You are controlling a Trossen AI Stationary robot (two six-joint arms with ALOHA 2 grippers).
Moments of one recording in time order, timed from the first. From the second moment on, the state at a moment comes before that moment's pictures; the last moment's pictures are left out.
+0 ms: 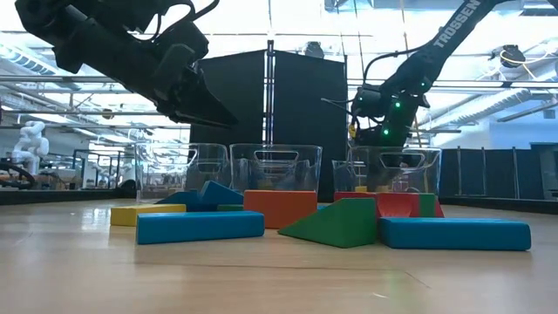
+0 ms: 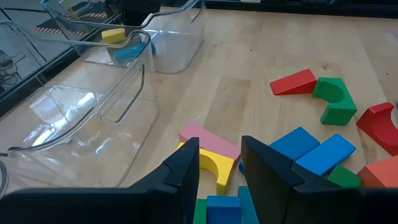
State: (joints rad) left arm -0.15 1.37 0.51 0.41 -0.38 -0.15; right arm -0.74 1.69 0.96 -0.37 0.07 0.17
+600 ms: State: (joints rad) left arm -0.15 1.37 0.51 0.41 -0.38 -0.15; right arm -0.74 1.66 0.95 -0.37 0.08 0.17
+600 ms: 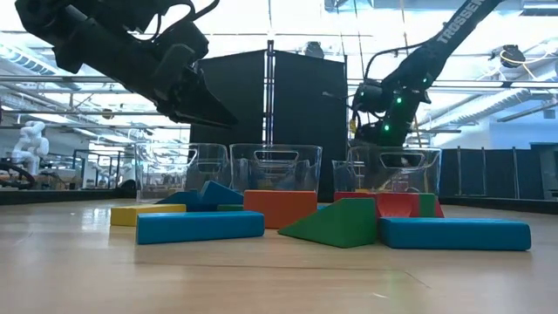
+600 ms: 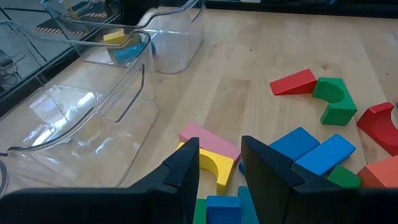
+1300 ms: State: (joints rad) left arm -0.15 1.37 0.51 0.40 -0.38 -0.20; right arm -0.37 1.25 0.95 -0.63 0.11 0.16
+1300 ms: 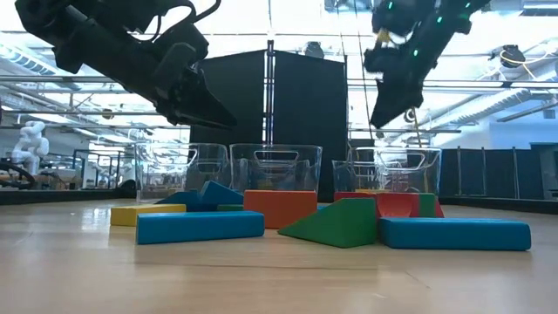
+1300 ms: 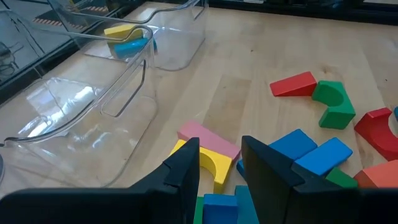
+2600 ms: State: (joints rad) left arm -0.27 1.37 0.51 0.40 -0.34 -0.07; right arm 0.21 1.70 0.96 -0.02 0.28 0.43
